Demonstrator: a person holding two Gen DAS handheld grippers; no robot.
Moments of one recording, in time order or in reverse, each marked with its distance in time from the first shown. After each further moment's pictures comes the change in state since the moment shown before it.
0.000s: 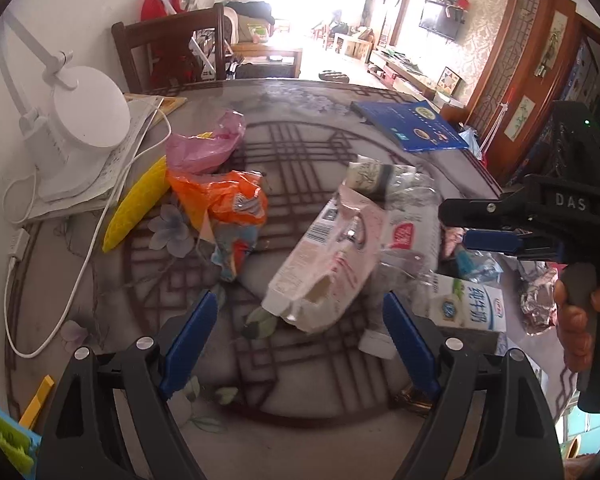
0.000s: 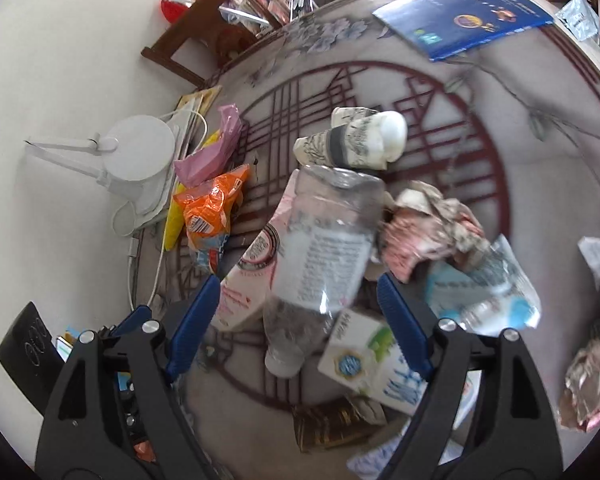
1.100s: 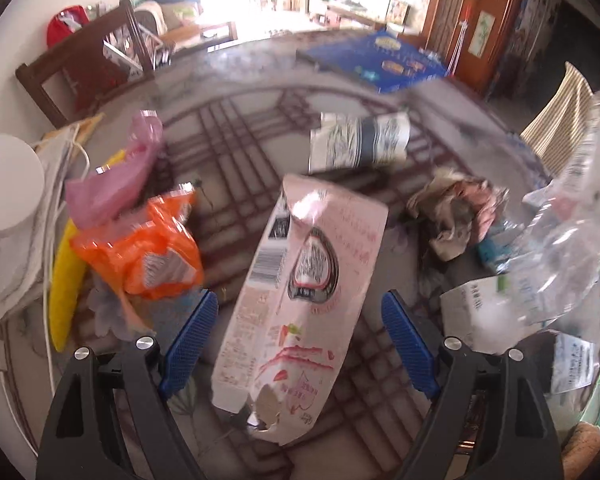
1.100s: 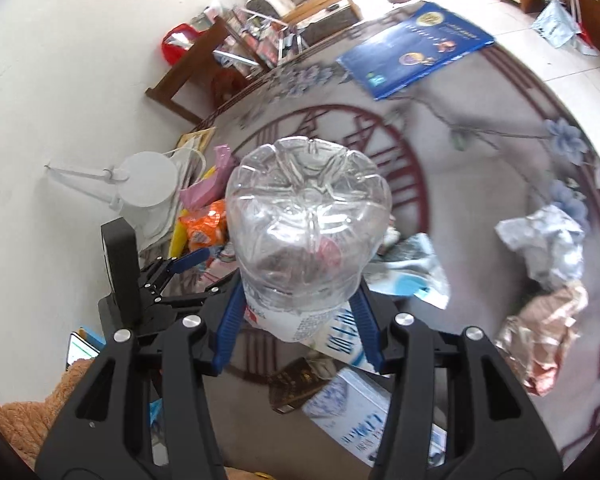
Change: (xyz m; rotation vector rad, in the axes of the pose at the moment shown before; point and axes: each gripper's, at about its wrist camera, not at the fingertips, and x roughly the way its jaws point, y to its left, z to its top) left arm 0.089 -0.037 0.038 0.283 0.177 -0.032; right arm -0.087 -0.040 -0.036 0.047 -0.151 -0.003
